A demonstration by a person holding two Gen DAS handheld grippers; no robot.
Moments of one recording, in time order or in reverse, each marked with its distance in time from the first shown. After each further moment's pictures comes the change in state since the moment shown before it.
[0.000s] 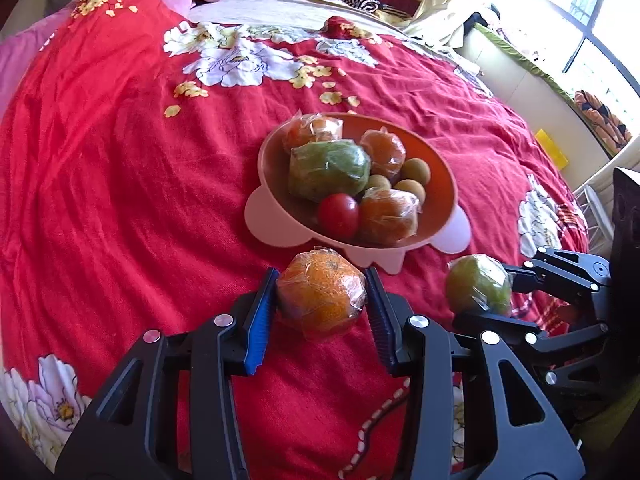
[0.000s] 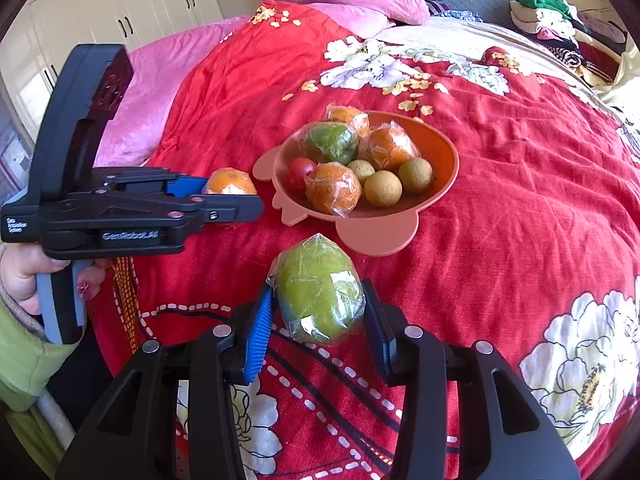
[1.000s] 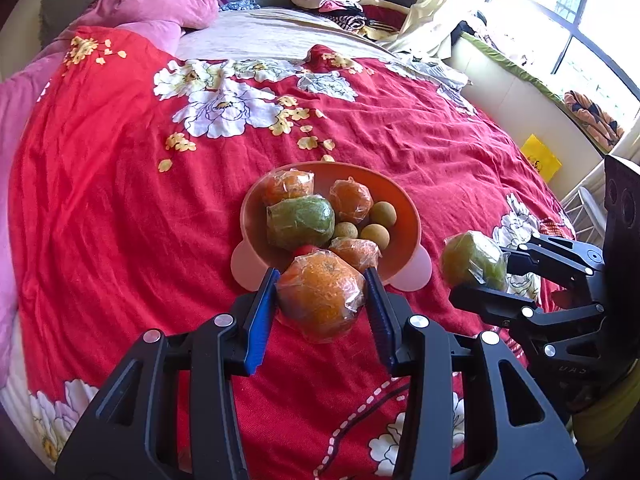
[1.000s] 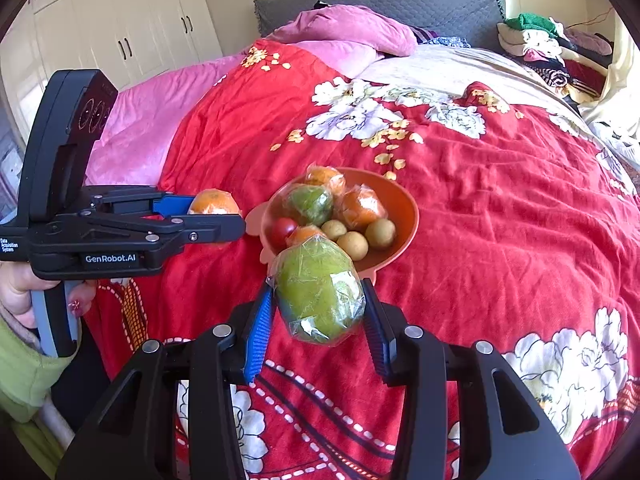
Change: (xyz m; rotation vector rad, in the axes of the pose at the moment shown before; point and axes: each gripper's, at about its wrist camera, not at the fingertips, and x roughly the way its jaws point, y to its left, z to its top) left arm -0.026 -0.023 0.026 0.046 -0.055 0.004; right arm -0.035 -0.014 0.023 0.000 -0.099 -0.031
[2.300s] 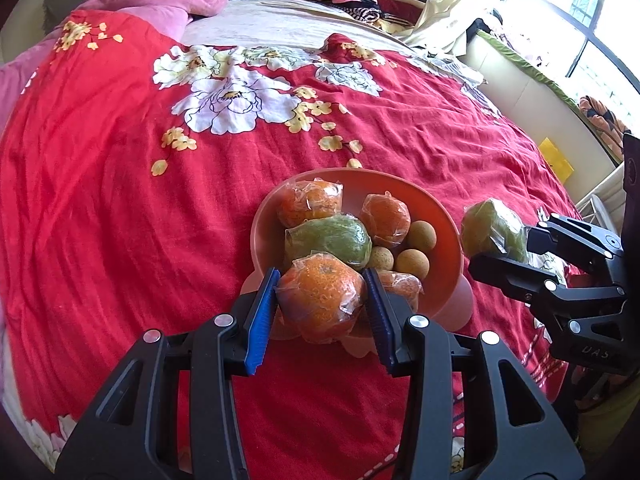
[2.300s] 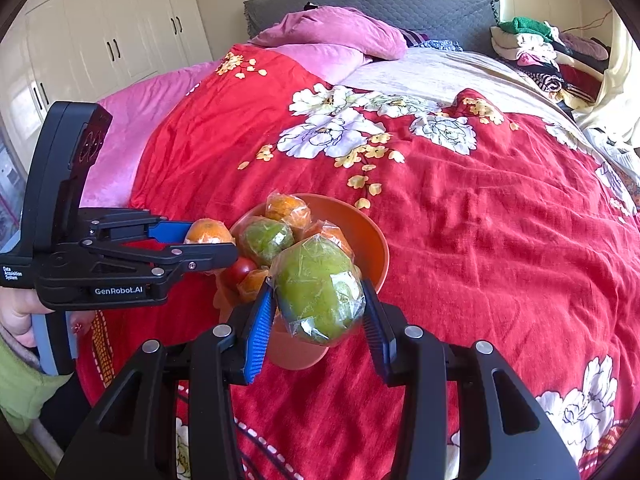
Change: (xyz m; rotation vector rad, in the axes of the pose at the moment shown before) left arm 0.041 0.019 0.018 -0.036 0.031 0.022; right arm 0.030 -0.027 0.031 -0.003 -0.002 -0.037
